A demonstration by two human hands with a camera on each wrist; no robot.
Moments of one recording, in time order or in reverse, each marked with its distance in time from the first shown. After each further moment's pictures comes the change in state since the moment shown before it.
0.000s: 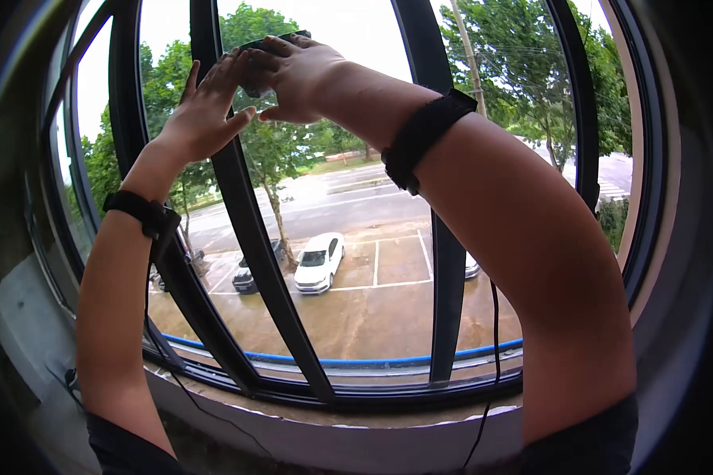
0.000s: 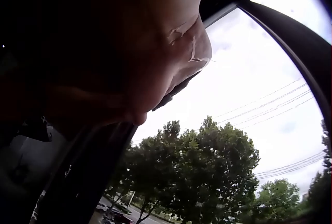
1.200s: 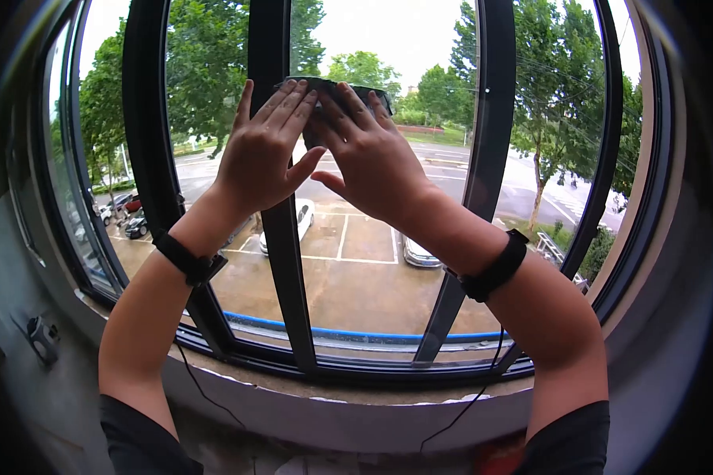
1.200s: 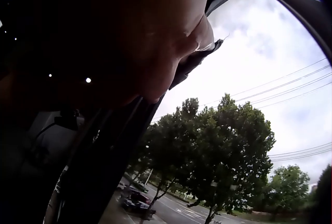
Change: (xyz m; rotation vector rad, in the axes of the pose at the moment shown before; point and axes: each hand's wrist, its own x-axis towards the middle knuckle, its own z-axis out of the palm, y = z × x) left_hand -0.117 0.095 0.025 -0.454 0.333 -0.025; right_hand -0.101 -0.110 0.036 0.276 0.191 -0.044
